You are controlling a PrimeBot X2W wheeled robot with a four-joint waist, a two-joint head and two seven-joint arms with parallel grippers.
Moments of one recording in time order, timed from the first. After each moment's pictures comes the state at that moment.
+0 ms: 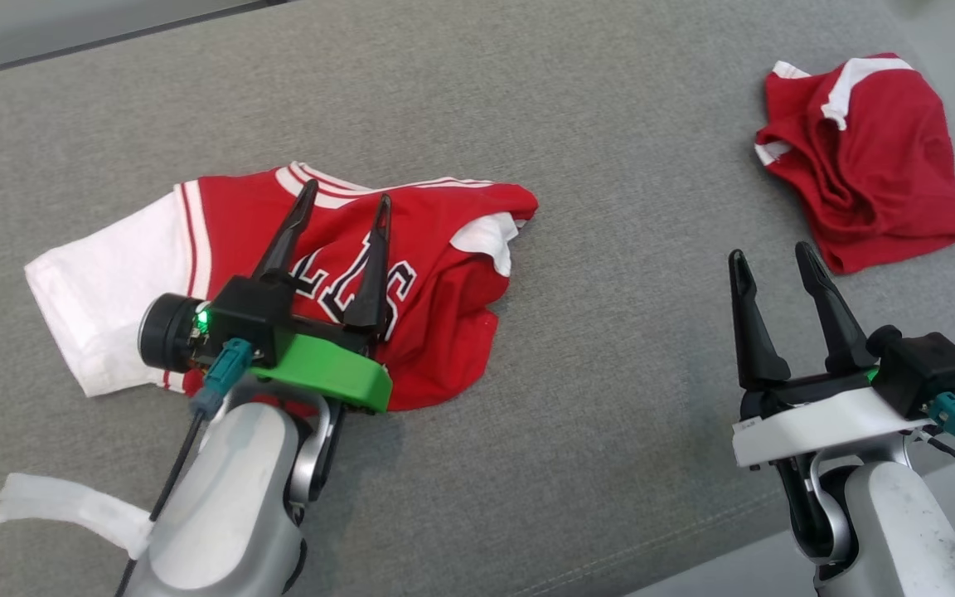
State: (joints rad) left arm -0.48 0.12 -0.43 0.28 -0.30 0.04 -0.24; right arm -0.17 -0.07 0.07 0.04 0.25 0.13 -0.21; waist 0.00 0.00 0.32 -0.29
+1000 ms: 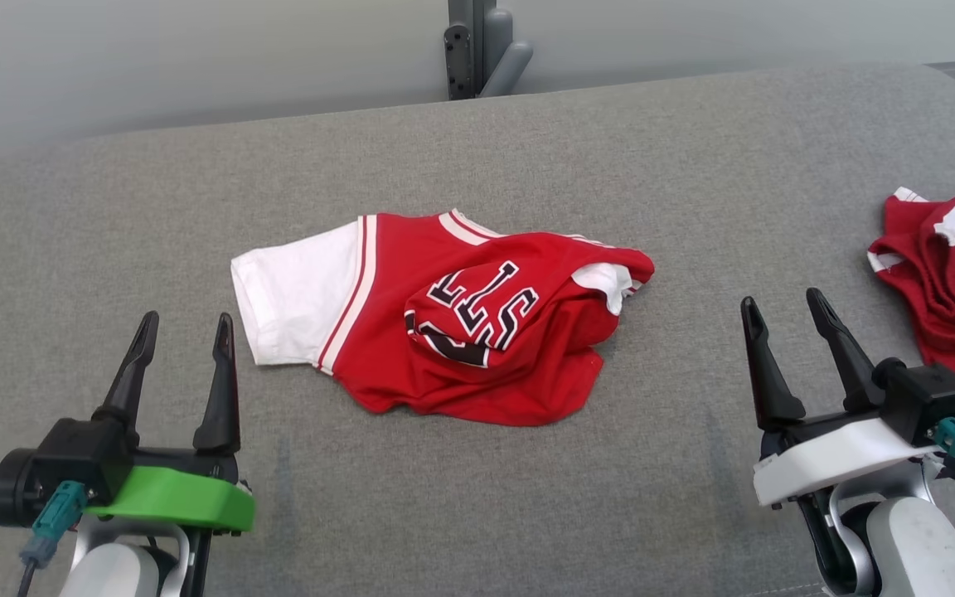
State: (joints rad) left arm -0.14 0.33 -0.26 0.06 -0.42 0.07 -0.25; right arm -0.10 -0.12 0.06 0.03 0.24 0.13 -0.15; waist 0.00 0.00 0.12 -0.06
